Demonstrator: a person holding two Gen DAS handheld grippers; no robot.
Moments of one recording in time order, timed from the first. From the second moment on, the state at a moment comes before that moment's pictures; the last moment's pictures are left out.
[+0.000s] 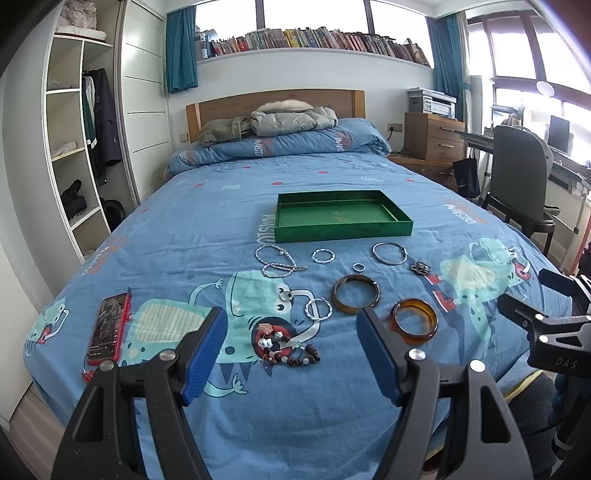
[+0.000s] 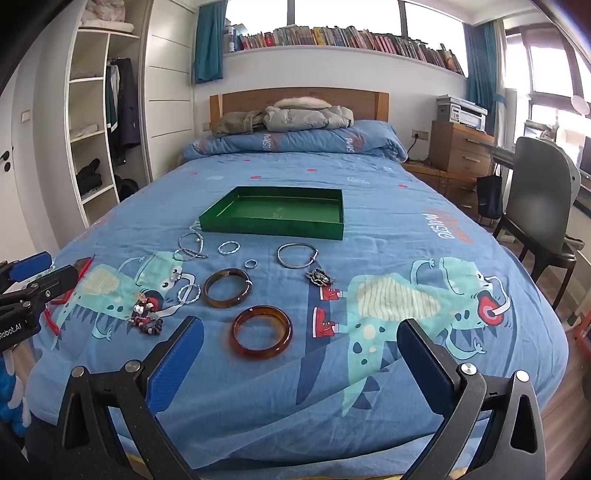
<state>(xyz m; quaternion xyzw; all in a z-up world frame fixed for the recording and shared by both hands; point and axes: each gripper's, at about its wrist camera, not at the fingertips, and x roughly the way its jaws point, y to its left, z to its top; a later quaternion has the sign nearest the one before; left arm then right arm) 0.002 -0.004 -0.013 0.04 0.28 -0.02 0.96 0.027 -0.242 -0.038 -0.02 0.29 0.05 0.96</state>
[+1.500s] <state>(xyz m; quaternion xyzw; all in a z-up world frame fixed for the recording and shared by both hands) 0.027 -0.005 -0.028 0.04 0.34 -0.01 0.94 0.037 -0.240 -0.054 -0.03 0.31 0.06 0.95</state>
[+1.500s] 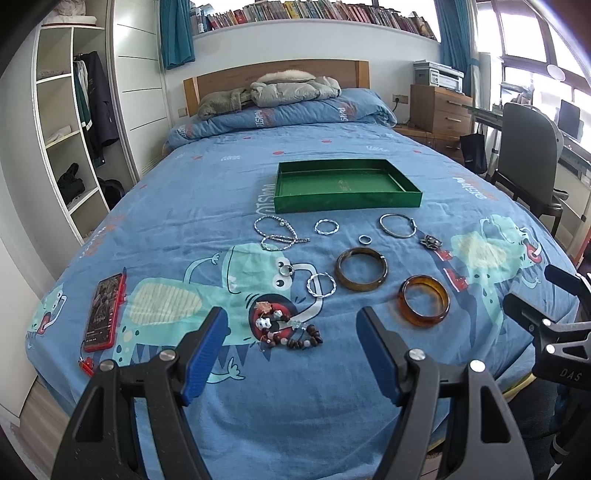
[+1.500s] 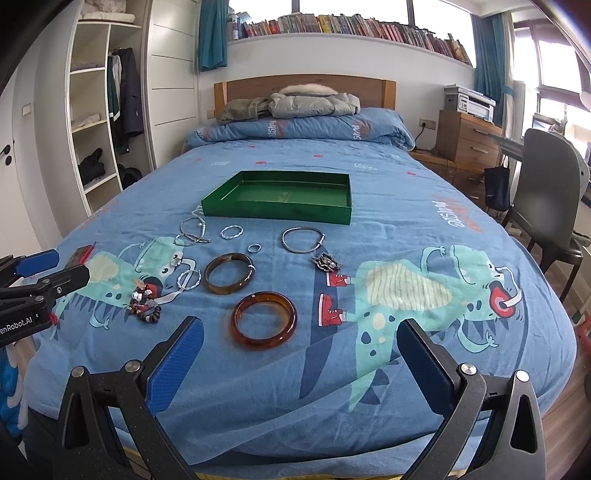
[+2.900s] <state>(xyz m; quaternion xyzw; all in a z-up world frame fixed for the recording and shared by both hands) 0.142 0.041 -0.145 -0.07 0.49 0.01 0.87 0.165 -0.230 -0.139 -0.02 0.44 0.14 0.89</state>
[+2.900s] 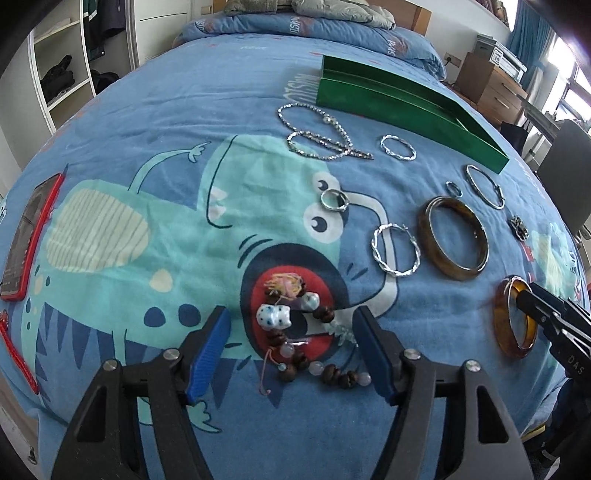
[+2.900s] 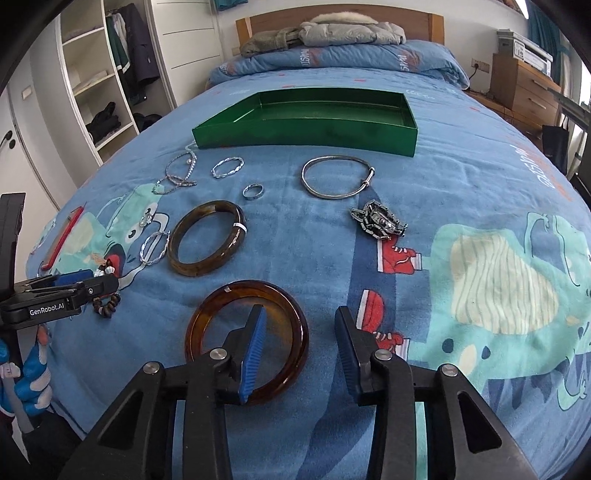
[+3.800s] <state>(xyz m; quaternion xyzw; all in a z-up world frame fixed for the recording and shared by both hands) 0.145 0.038 -0.132 0.00 0.44 0.03 0.90 0.172 -0.209 -0.140 -0.12 0.44 0.14 0.88</state>
